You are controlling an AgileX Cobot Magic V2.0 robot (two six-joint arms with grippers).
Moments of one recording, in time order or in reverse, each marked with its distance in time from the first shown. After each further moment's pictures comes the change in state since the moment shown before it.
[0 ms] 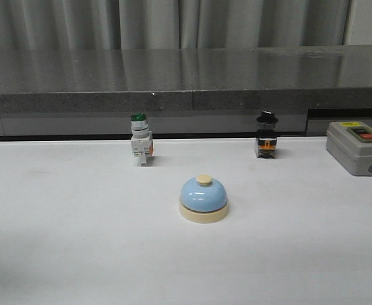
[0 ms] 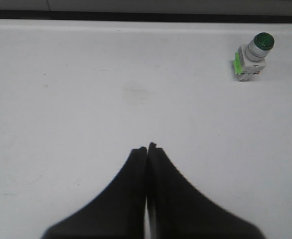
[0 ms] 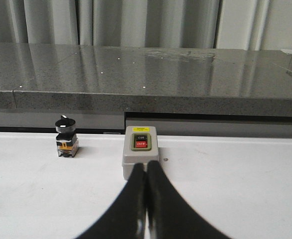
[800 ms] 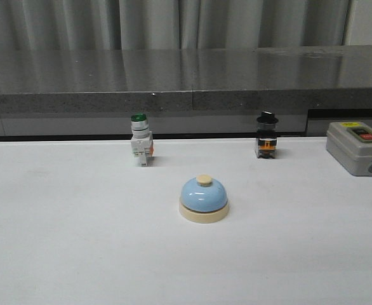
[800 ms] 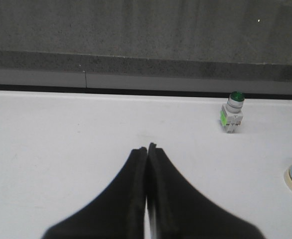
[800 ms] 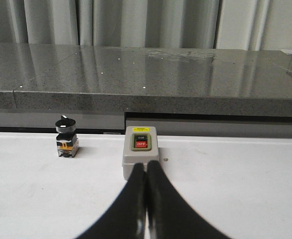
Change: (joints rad) left arm 0.029 -0.733 0.439 0.011 -0.186 0.000; right arm 0.000 0.000 0.000 0.000 0.000 0.000
